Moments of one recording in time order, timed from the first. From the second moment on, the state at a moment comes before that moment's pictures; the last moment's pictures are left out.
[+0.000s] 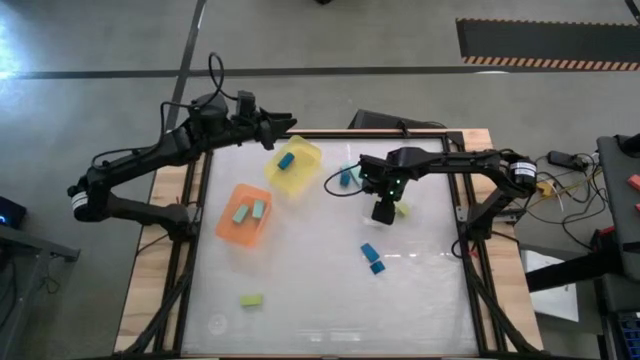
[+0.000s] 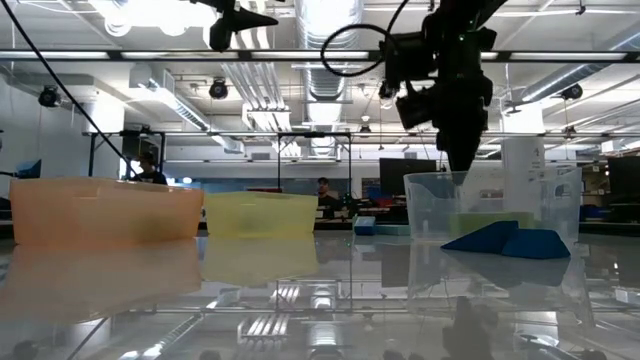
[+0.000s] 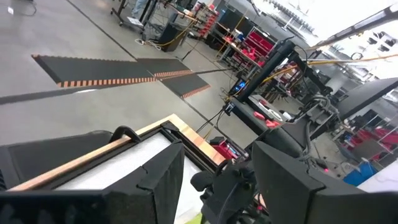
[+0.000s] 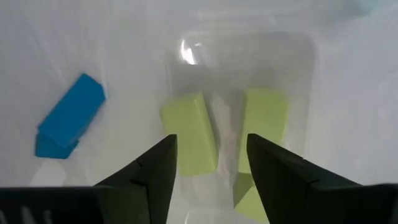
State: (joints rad) left arm 0.47 1.13 1.16 -0.09 0.10 -0.57; right arm -0.30 1.63 1.17 -1.02 -0.19 0.05
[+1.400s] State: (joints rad) left arm 0.19 1.13 1.16 -0.49 0.14 -0.79; right arm -0.43 1.65 1.53 -0.79 -0.05 0.41
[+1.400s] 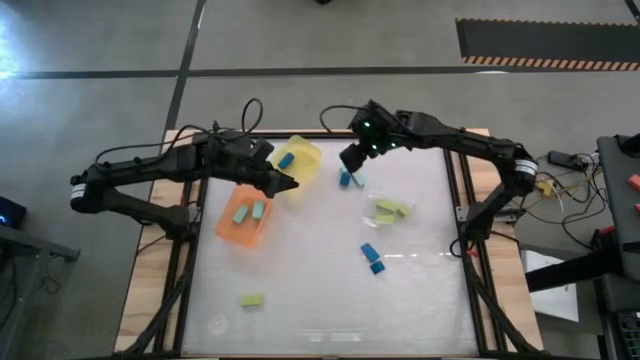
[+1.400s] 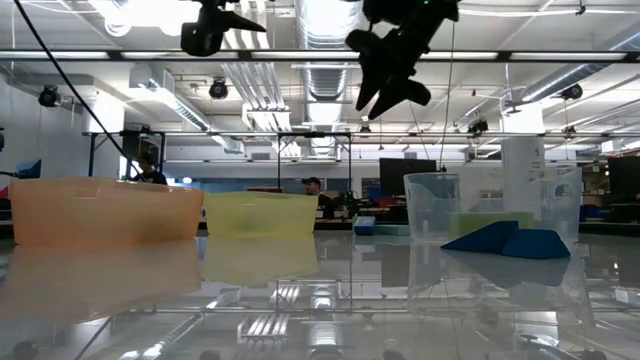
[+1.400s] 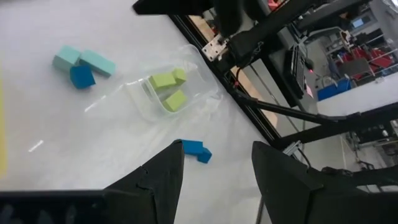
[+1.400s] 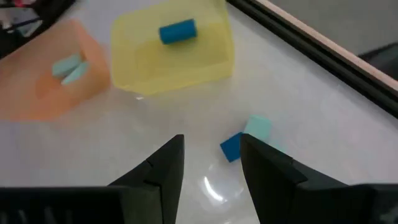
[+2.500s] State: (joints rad) left arm 0.22 0.98 1.16 -0.49 0.04 -0.61; right arm -0.49 2.18 1.73 -0.92 0.05 0.49
